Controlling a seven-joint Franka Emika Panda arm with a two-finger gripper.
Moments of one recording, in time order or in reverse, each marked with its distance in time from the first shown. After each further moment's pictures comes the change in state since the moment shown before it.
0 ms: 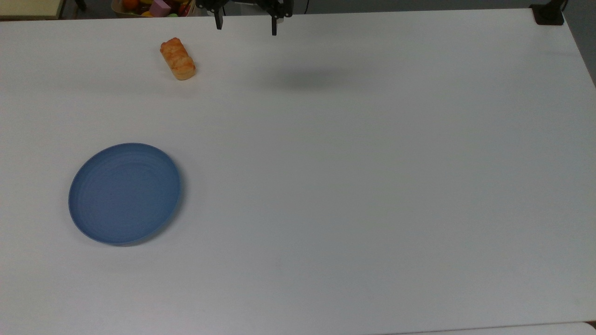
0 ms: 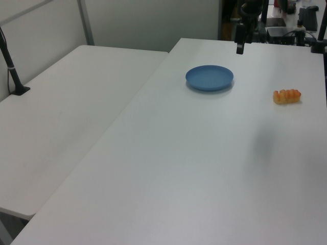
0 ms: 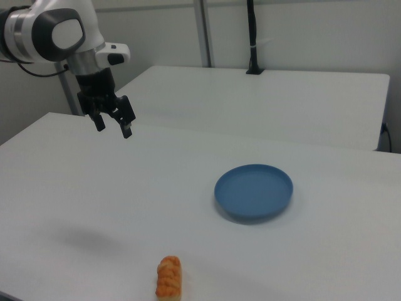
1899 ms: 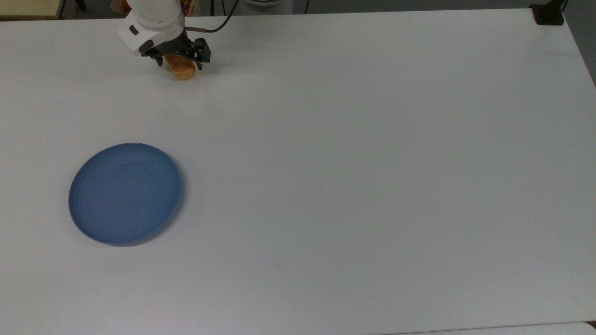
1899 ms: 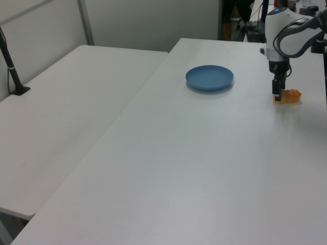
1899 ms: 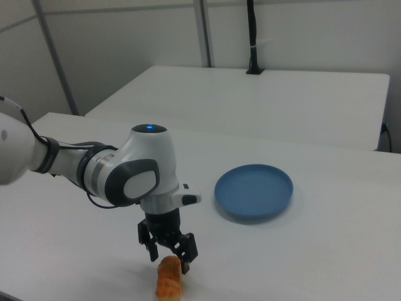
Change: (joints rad) arm -0.359 0.041 -0.004 -0.604 -0.093 0.461 -0.331
